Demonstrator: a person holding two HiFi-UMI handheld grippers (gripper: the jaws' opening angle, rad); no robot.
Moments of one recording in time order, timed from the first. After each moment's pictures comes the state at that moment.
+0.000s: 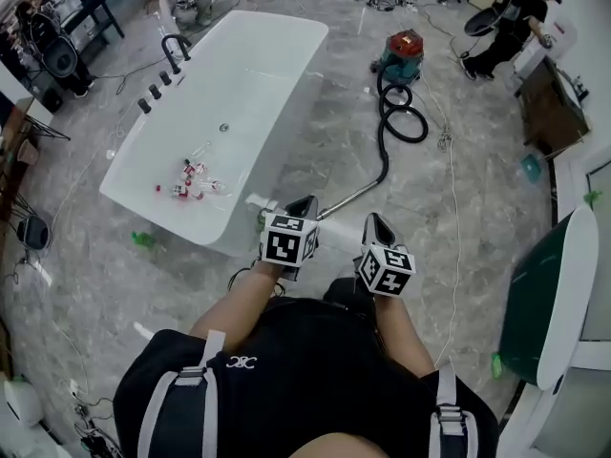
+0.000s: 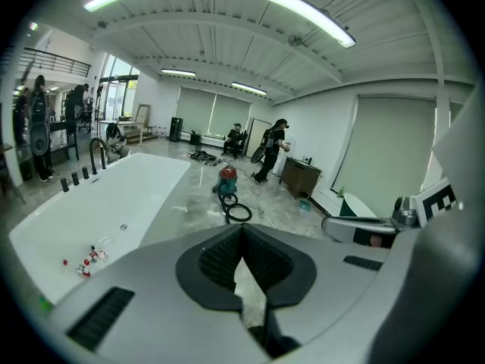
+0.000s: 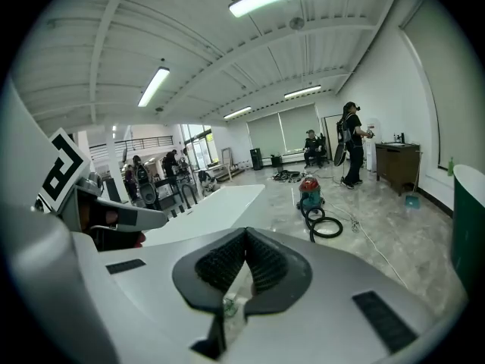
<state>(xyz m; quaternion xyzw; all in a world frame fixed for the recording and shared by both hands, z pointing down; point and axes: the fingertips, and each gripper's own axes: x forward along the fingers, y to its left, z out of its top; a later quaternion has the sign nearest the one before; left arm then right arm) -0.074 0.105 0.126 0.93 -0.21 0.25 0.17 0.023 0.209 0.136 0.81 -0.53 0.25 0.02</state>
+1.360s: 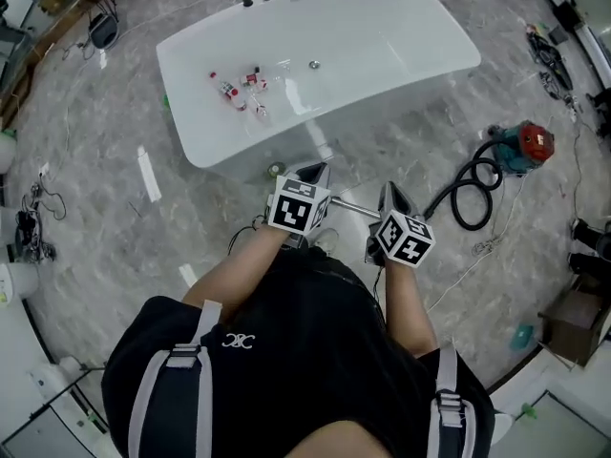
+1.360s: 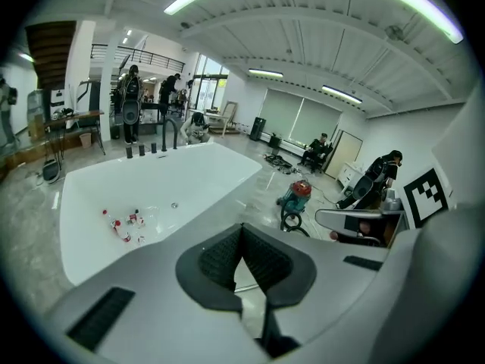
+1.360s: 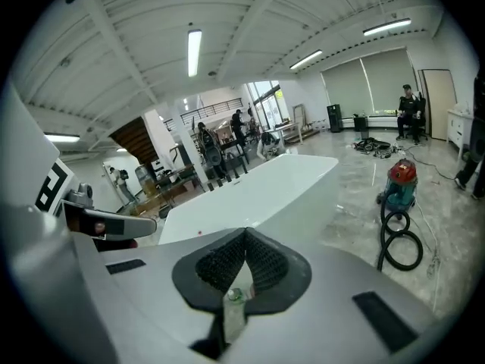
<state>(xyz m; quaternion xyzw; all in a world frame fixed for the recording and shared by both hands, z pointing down) 0.060 -0.098 0.181 0.79 -0.49 0.22 0.30 0.211 -0.096 0.196 0.56 -0.75 0.31 0.13</state>
